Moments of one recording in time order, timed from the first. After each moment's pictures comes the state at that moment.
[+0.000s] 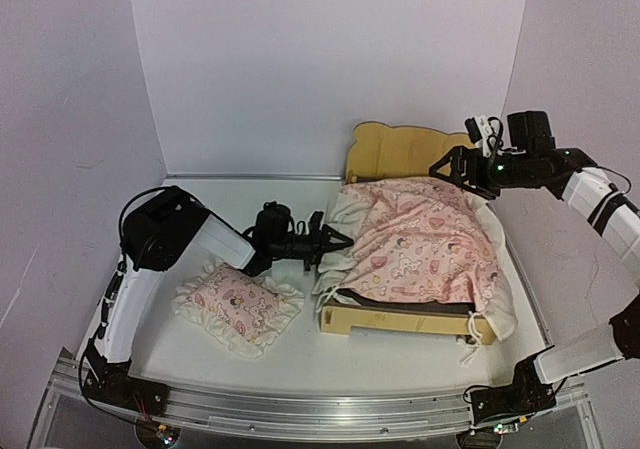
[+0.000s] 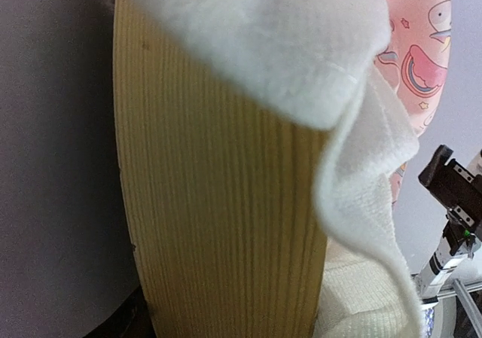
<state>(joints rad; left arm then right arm) -0.74 2.38 1.37 0.81 0.73 -1.30 0.25 1.28 1.29 -0.62 -0.45 0.30</state>
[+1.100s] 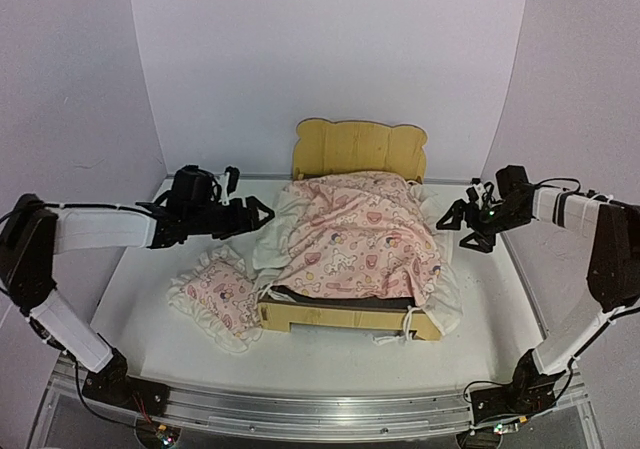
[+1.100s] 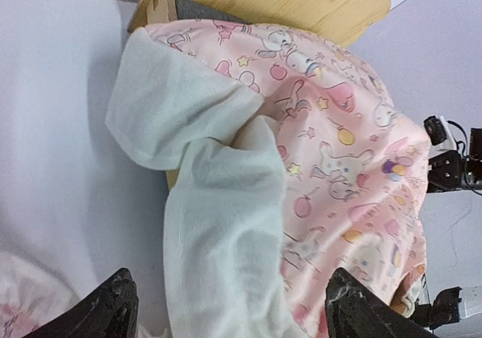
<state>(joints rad) -0.56 1.57 0.94 0.13 0.27 -0.59 0.02 1.57 1.04 -0.51 -0.57 0.31</state>
